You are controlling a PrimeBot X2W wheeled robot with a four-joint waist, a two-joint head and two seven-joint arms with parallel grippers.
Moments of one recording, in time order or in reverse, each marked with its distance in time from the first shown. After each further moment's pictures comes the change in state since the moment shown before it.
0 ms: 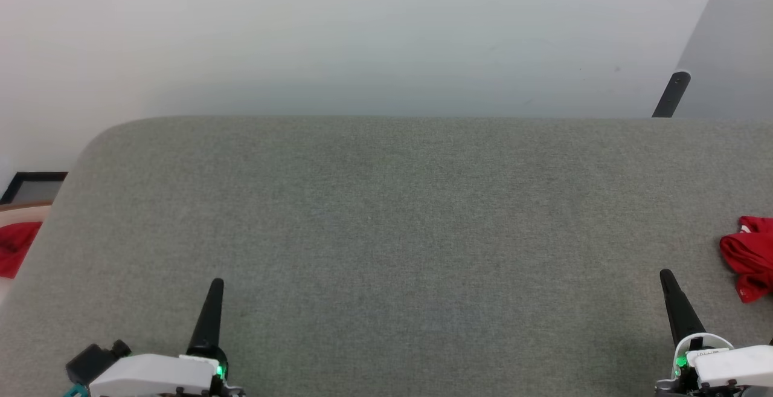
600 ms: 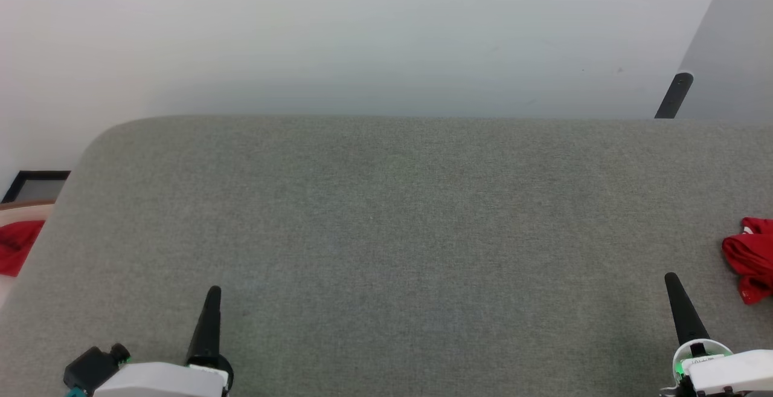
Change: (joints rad) left arm 0.030 0.007 -0.009 -0.020 0.174 0.000 -0.044; right arm 0.029 -0.011 0.003 -0.038 -0.148 0.000 -0.023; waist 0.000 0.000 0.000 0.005
